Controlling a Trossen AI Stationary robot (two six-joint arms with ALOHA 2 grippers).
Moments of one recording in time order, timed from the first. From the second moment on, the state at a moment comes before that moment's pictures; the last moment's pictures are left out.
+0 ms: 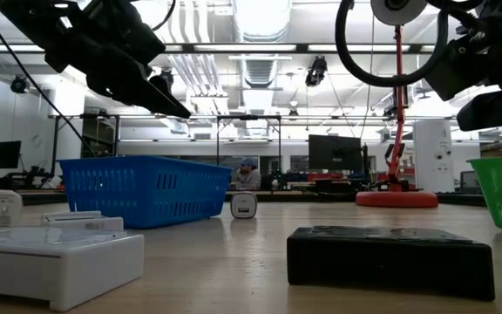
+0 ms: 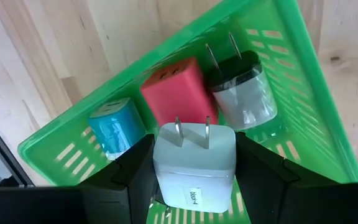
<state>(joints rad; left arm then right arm) 0.29 1.08 0.53 0.00 0.23 0.31 0.48 1.63 1.01 -0.93 -0.25 0.70</state>
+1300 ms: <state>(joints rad) 0.29 1.08 0.53 0.00 0.23 0.34 0.49 1.62 1.08 -0.92 -0.14 0.80</state>
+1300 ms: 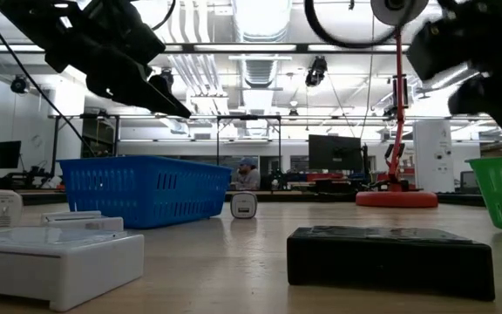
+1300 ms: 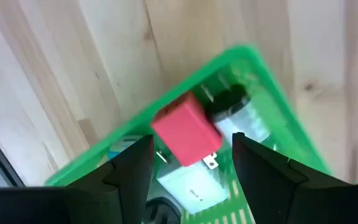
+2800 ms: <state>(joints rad) 0.29 1.07 0.52 -0.14 0.06 0.31 0.54 1.91 1.47 -0.68 0.00 0.53</state>
